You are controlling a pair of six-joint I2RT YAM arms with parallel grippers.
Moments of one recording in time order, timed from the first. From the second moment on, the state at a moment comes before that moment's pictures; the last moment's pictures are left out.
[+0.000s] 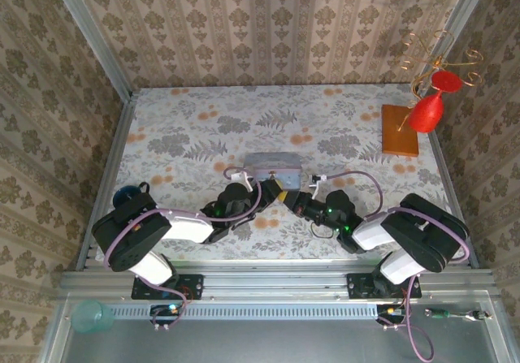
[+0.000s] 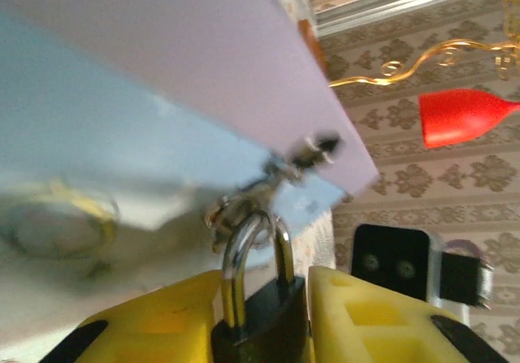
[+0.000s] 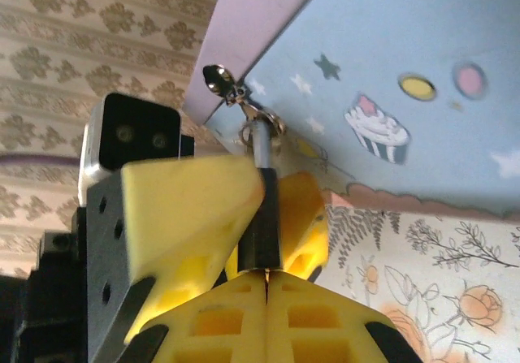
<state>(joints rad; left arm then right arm) -0.97 1.55 0.45 0.85 0.01 -1.29 0.68 1.52 0.21 1.15 -0.23 1.22</state>
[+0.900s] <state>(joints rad) -0.97 1.41 0.46 0.54 -0.02 -1.14 0.68 1.02 0.23 0.43 -0.12 0.98</state>
